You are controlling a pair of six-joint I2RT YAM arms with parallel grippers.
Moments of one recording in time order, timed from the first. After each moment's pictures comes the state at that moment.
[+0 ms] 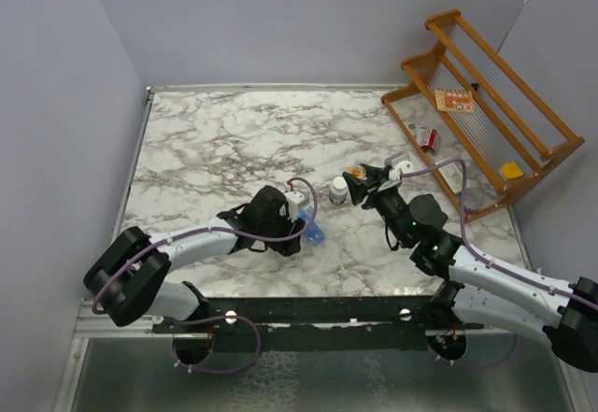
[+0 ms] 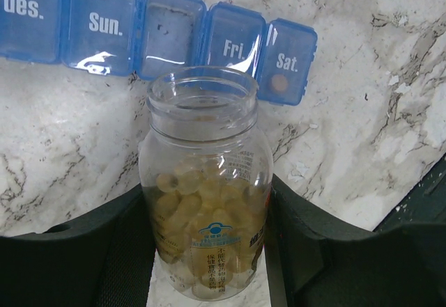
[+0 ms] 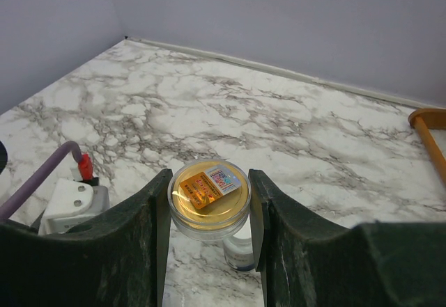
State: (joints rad) left arm -0.77 1.33 0.57 -0.13 0.23 -0.20; right arm 0.88 0.90 0.49 0.53 0.38 -0.01
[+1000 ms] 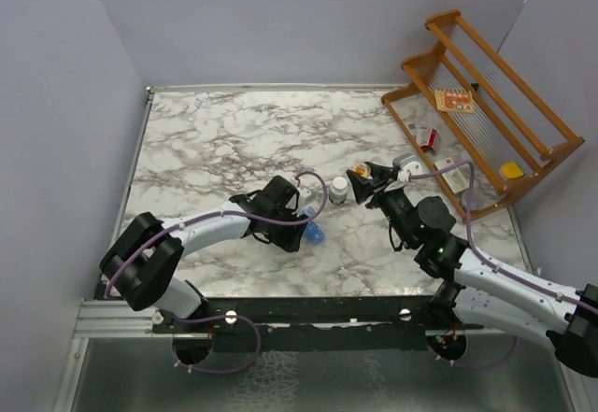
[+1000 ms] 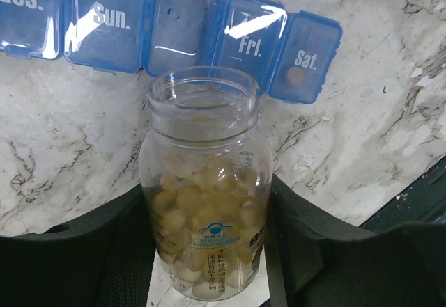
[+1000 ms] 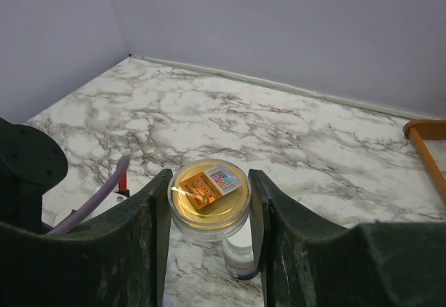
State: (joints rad) left arm -0.77 1.45 0.77 -0.38 0.21 -0.18; right arm 0.88 0.85 0.49 0.52 0.38 -0.01
